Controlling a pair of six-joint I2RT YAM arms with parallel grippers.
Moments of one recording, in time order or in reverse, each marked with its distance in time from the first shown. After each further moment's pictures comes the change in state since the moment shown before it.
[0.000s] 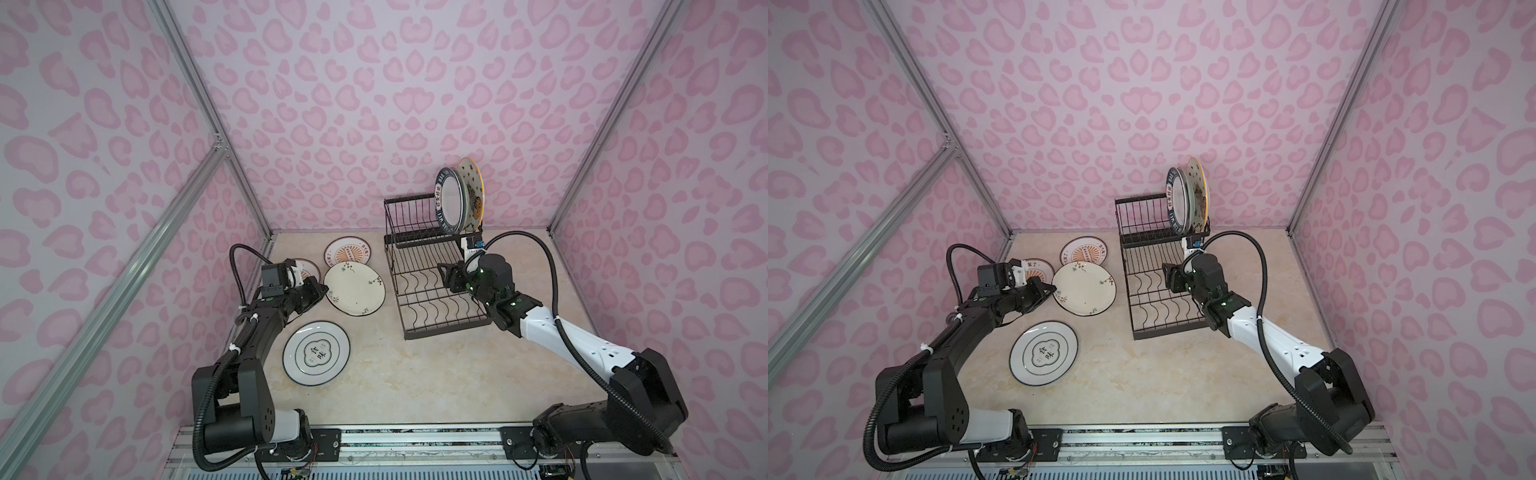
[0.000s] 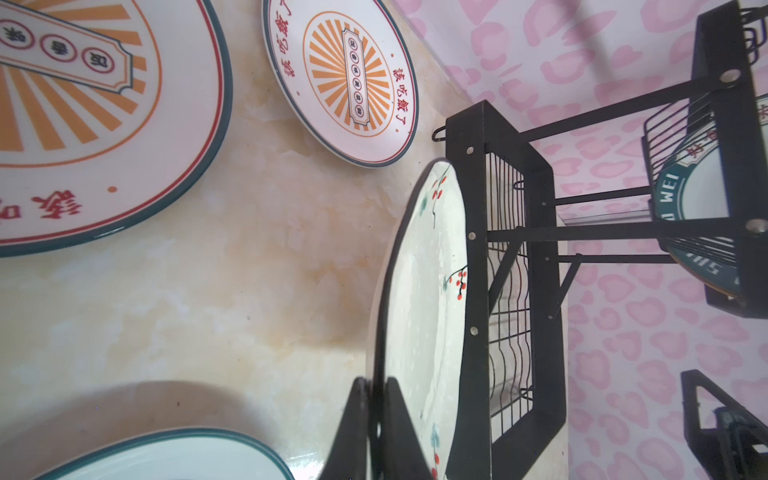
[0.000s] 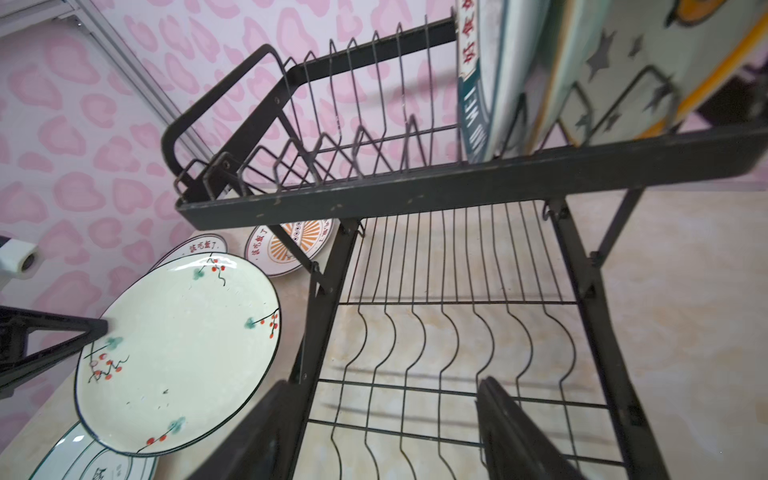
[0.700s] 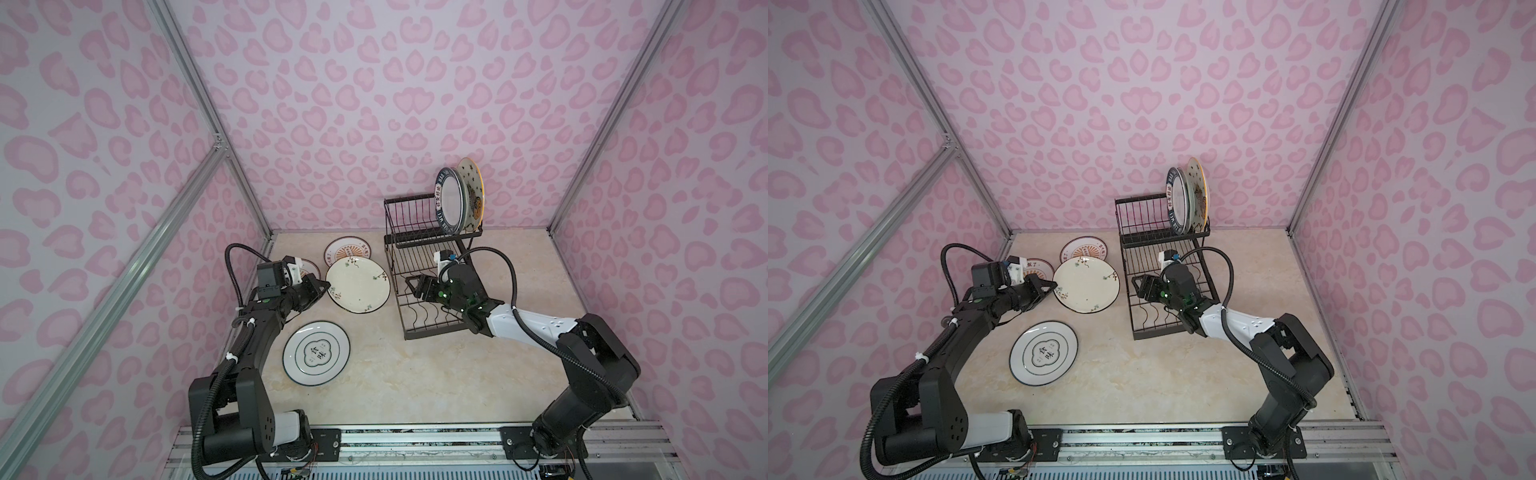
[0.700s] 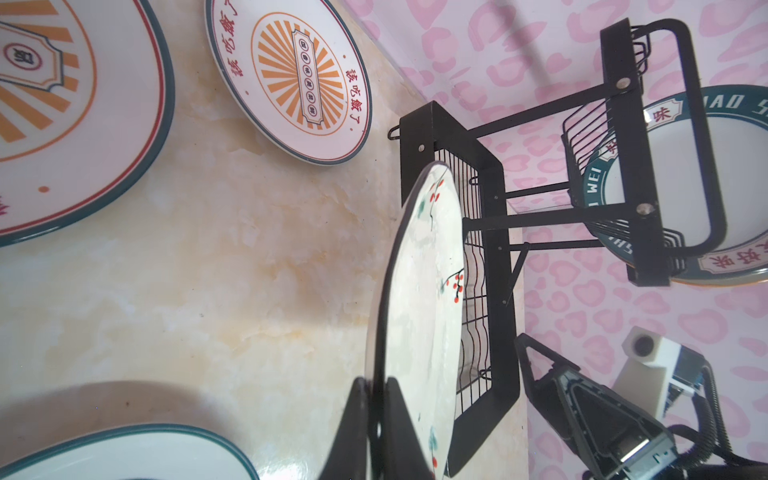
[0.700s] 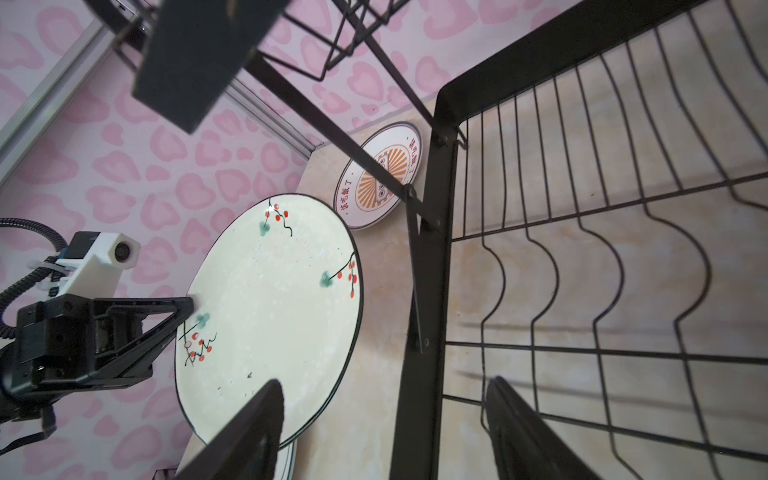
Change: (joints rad) left arm 0.011 -0.042 0.003 0.007 0.098 -0.034; right arm 0.105 0.257 0.005 0.239 -0.179 0.394
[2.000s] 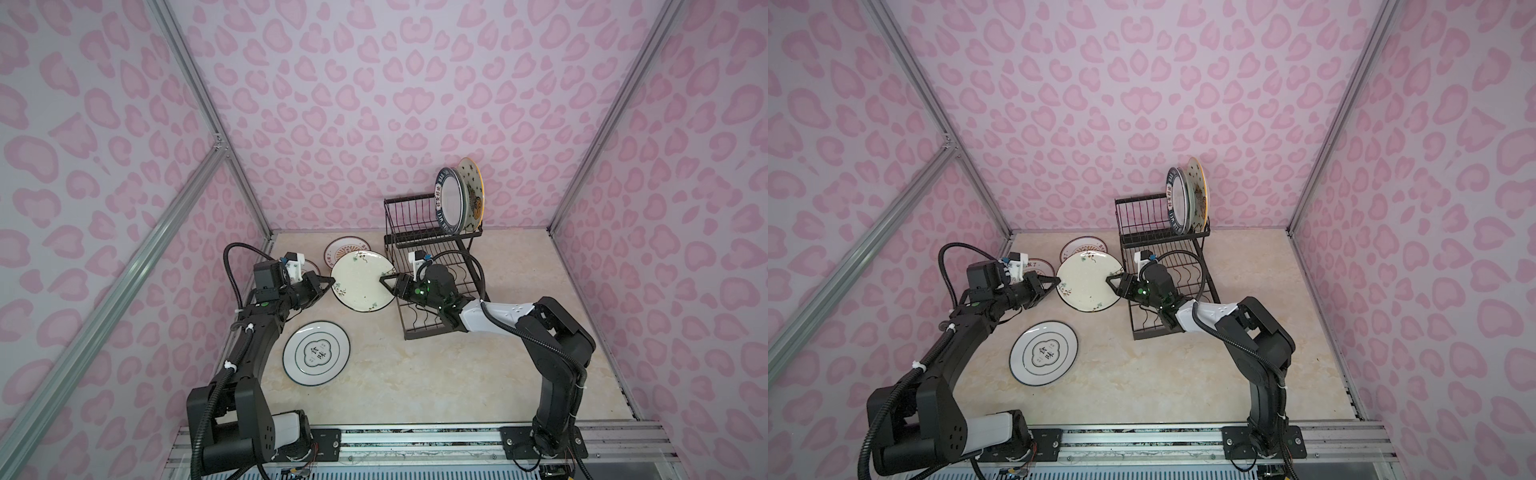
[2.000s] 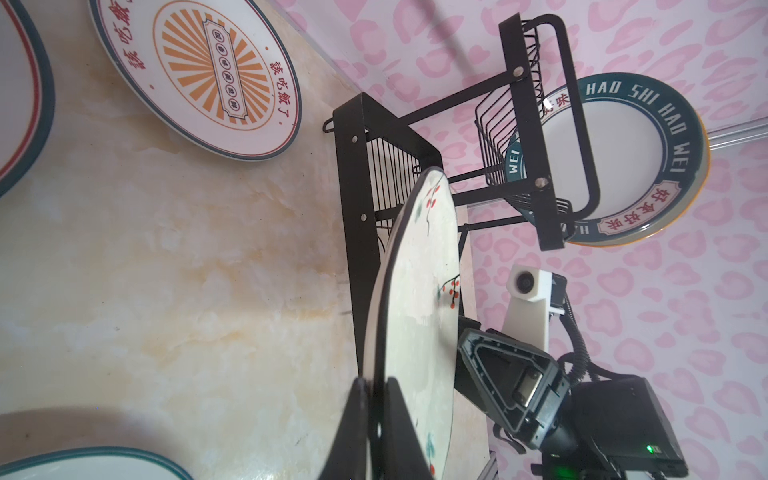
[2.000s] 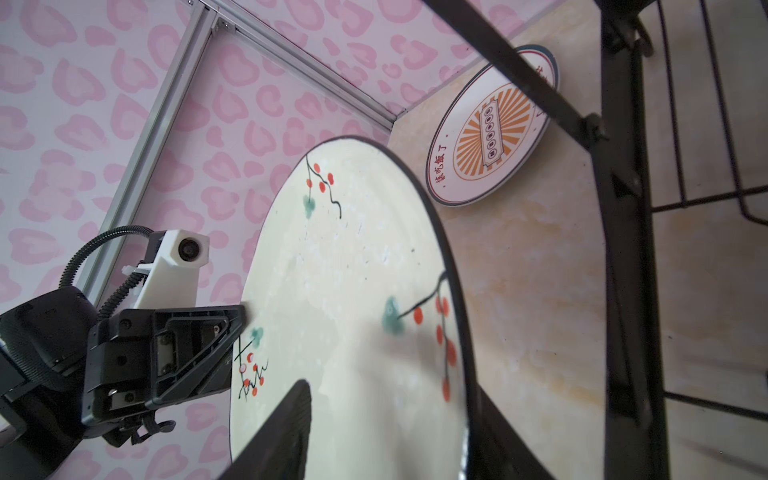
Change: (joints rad) left arm 0.002 -0.043 -0.024 0.077 0.148 -0.044; right arm 0.074 0.236 0.152 0.216 -0.139 0.241
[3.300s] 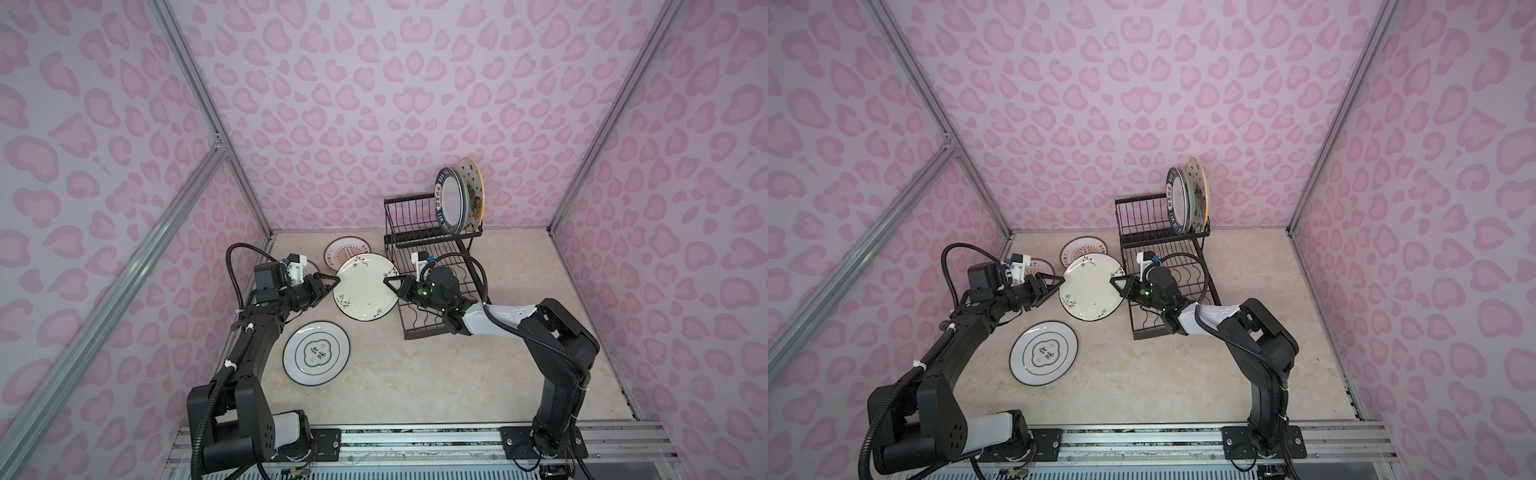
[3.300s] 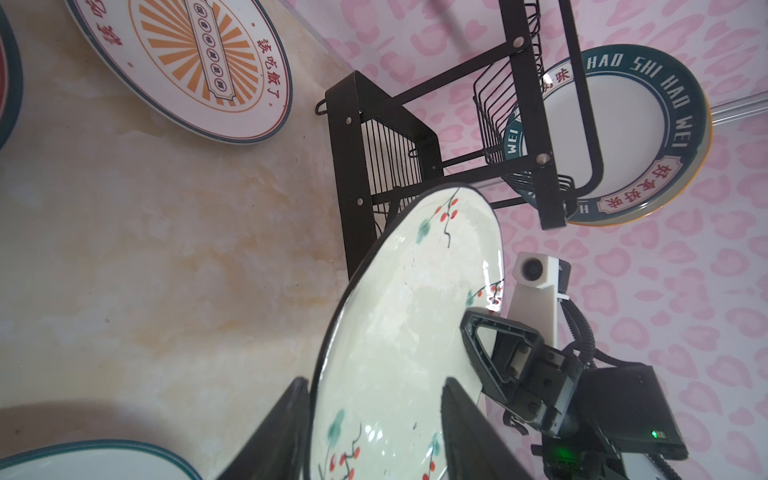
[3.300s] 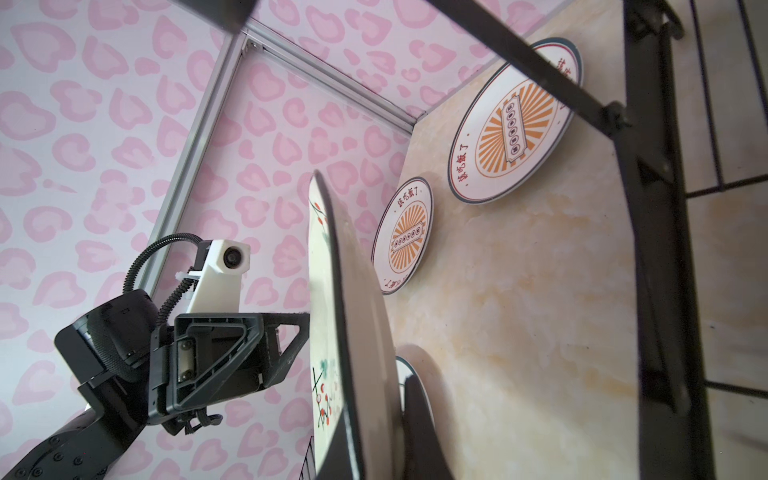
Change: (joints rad) left arm -0.006 0.014 0.002 -0.028 0.039 0.052; right arm -0.001 -0.036 -0.059 0.077 -0.027 0.058
